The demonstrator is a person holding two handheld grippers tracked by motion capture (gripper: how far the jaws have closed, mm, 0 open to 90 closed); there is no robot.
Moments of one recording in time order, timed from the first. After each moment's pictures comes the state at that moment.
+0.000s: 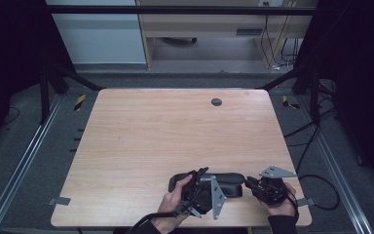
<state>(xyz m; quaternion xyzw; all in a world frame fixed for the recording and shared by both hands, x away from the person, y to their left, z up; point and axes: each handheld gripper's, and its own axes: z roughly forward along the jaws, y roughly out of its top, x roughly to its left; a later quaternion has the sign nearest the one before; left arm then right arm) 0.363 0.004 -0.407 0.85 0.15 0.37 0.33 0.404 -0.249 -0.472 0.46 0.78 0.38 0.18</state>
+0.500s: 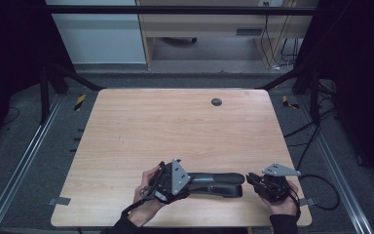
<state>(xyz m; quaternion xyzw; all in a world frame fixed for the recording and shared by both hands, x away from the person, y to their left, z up) 0.389 0.080 -0.397 0.84 0.26 0.31 0.37 0.407 -0.253 -0.465 0.46 0.77 0.39 0.19</state>
